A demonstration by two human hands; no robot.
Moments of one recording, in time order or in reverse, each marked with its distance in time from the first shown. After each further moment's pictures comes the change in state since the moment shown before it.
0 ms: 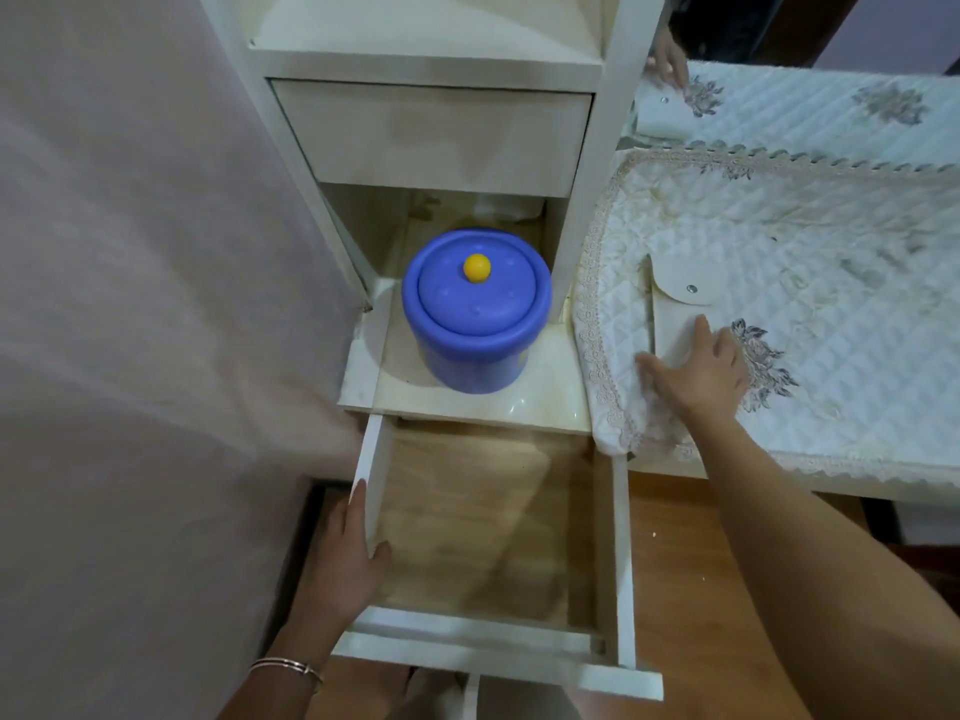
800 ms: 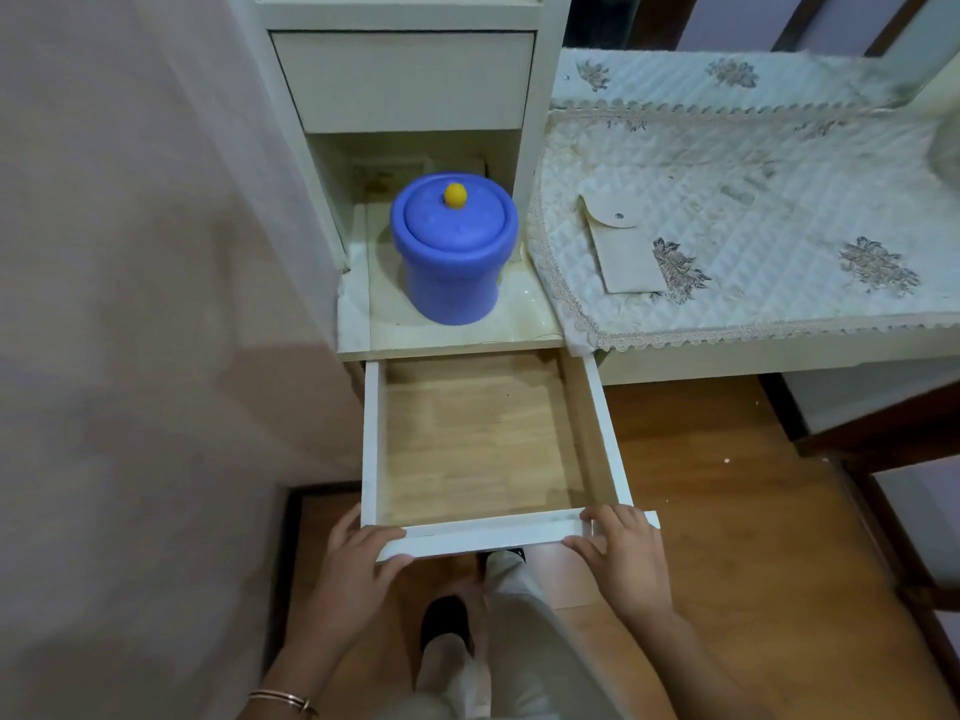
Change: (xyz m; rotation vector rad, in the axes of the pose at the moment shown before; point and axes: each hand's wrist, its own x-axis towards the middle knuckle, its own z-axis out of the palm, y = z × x) left_hand -0.058 -0.080 -0.002 0.156 -0.019 0.404; right_hand -0.299 0.090 0.081 -0.077 -0.006 -0.216
